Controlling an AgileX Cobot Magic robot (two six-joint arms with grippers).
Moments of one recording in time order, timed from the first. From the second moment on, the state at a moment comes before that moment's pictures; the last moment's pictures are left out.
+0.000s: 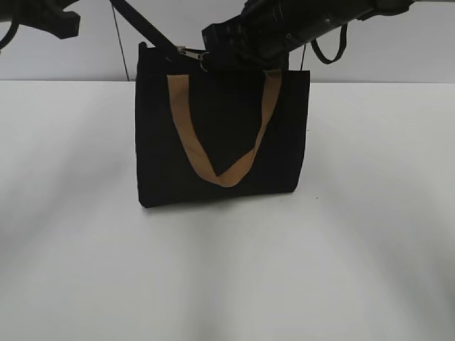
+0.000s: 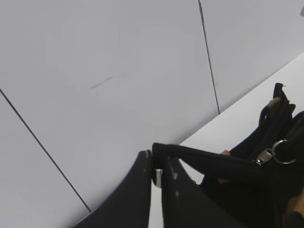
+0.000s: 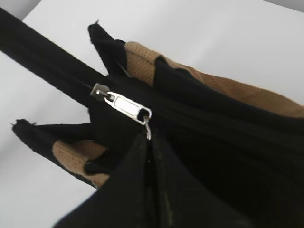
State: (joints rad) left arm -0.25 1.38 -0.92 1.01 -0.36 -0.59; right arm 0.43 1.90 -1.49 0.80 0.54 -0.64
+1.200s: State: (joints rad) left arm -0.25 1.37 -0.92 1.01 -0.33 -0.59; right arm 0.23 1.85 -1.49 0.69 0.59 -0.51
